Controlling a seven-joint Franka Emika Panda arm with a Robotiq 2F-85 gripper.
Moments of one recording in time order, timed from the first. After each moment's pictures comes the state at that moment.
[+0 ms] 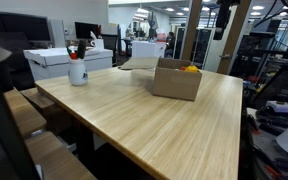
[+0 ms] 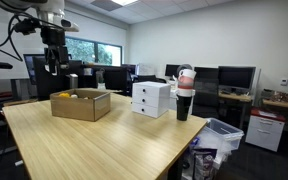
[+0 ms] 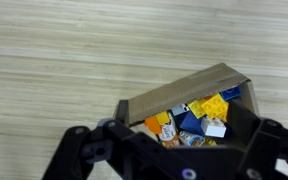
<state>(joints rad) 0.02 -0.62 0.00 -2.51 -0.03 1.90 0.04</state>
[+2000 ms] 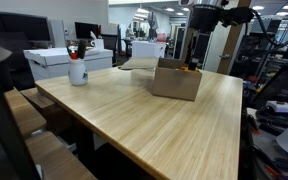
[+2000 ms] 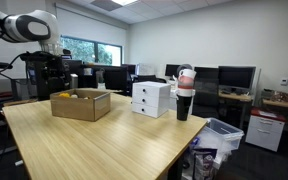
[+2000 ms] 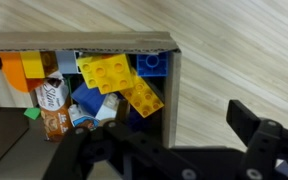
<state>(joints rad) 0.21 -0.36 0.12 -2.55 0.04 2.29 -0.10</state>
